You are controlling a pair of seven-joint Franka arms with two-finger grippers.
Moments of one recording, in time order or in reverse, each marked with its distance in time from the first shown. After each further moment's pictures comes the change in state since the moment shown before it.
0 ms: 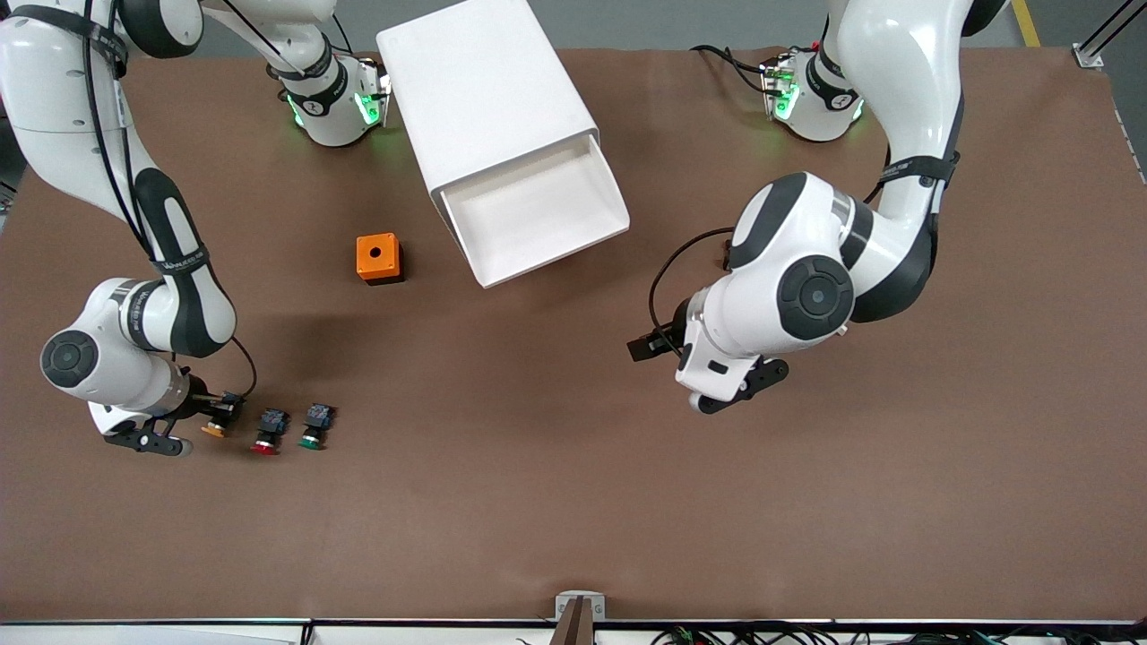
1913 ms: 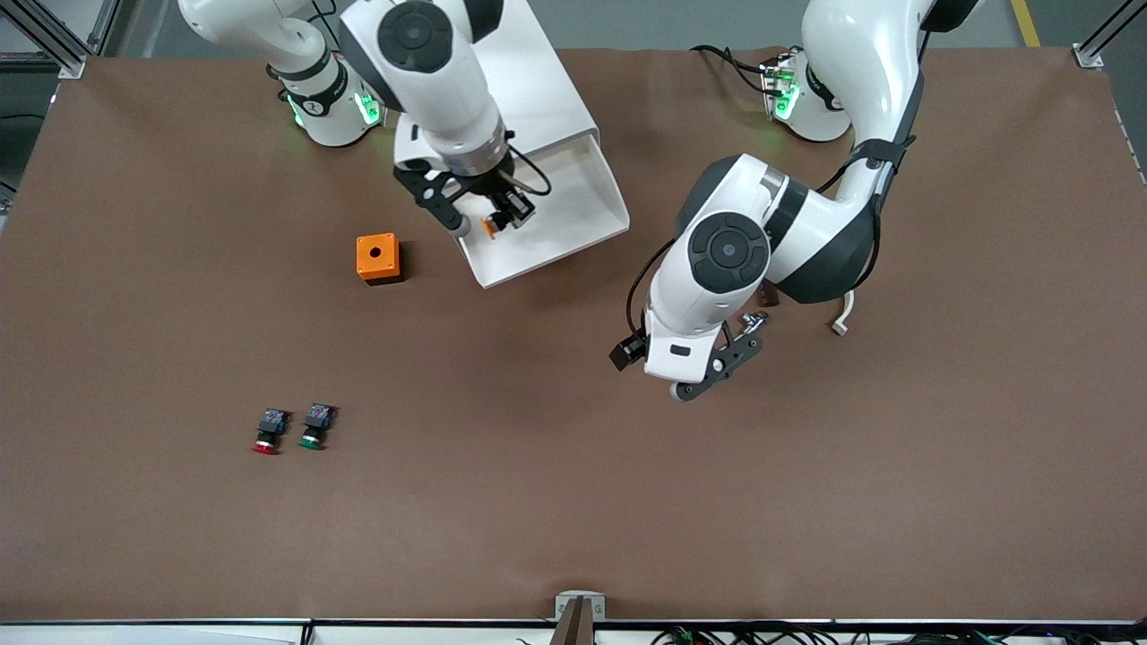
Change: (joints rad) left arm -0.078 -0.004 -0.002 -0.037 0.181 0.103 -0.290; right arm 0.877 -0.553 0.059 -0.117 0.177 -0.373 1.473
